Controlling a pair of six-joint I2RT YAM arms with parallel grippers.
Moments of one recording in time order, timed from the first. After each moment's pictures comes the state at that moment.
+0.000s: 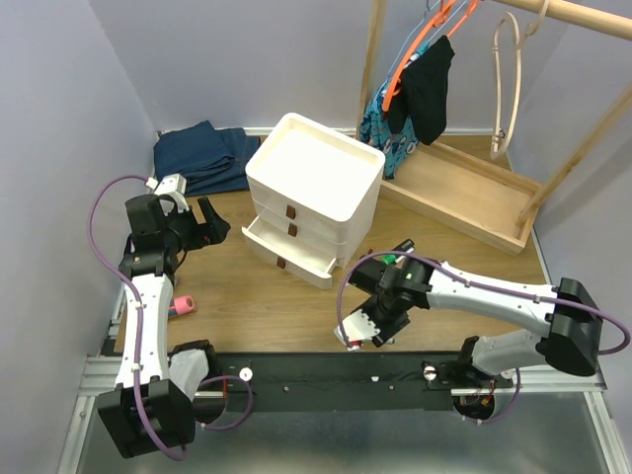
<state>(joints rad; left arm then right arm) 0.21 0.94 0.82 -0.46 0.45 -0.19 1.09 1.32 0.95 -1.01 -0.20 -1.13</state>
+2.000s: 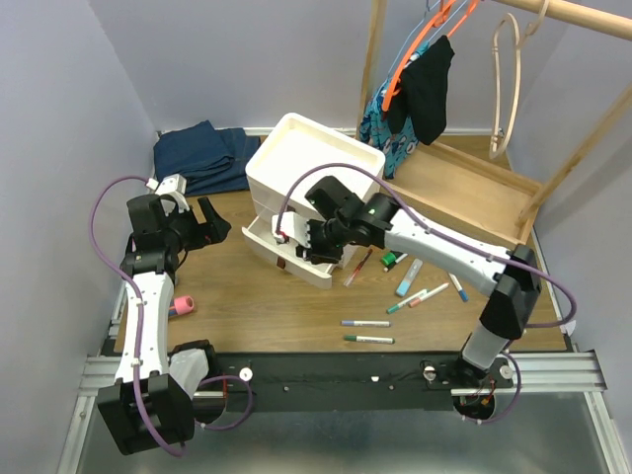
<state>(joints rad) 0.21 0.96 0.80 -0.44 0.45 -0.21 0.95 1.68 1.57 -0.83 -0.26 -0.69</state>
